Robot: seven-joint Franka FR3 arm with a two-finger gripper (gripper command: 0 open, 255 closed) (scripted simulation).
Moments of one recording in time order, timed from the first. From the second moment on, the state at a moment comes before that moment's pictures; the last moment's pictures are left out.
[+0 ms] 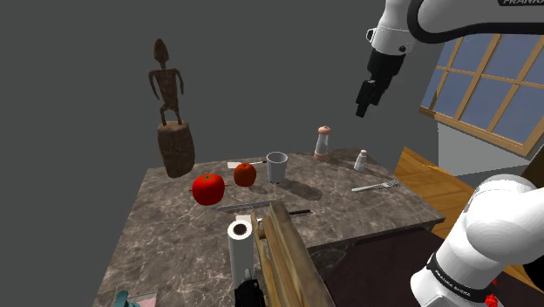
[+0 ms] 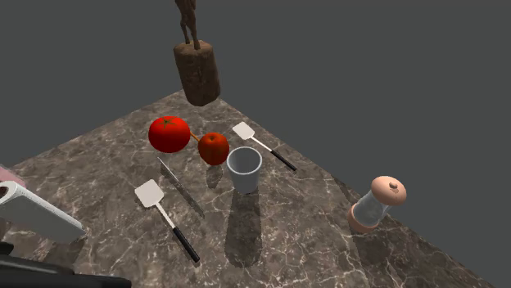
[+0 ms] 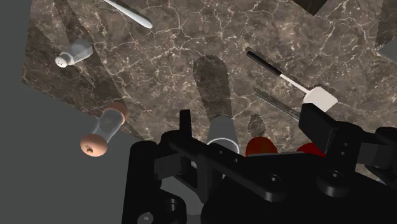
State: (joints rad) arm 0.00 -0.76 0.04 -2.32 -0.12 1.71 -0.04
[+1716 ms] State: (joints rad) arm 0.00 0.05 0.09 -2.08 -0.18 2.22 0.09
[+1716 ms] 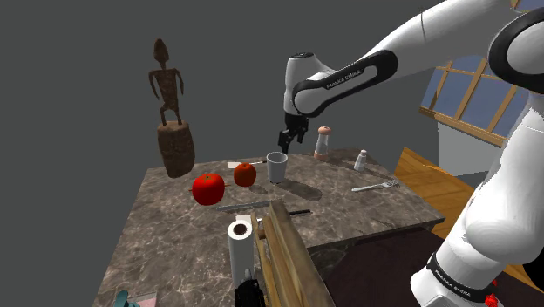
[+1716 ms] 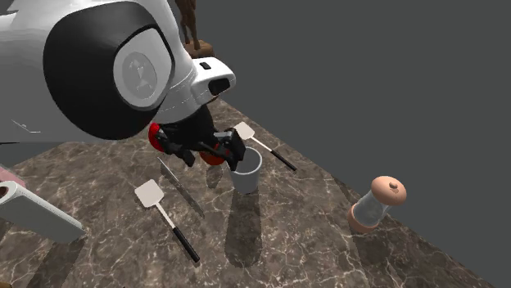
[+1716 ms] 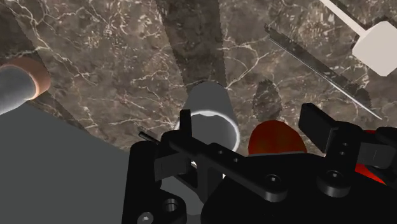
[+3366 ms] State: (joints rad) arm 0.02 0.53 0.08 -1.74 -0.23 2.34 0.14
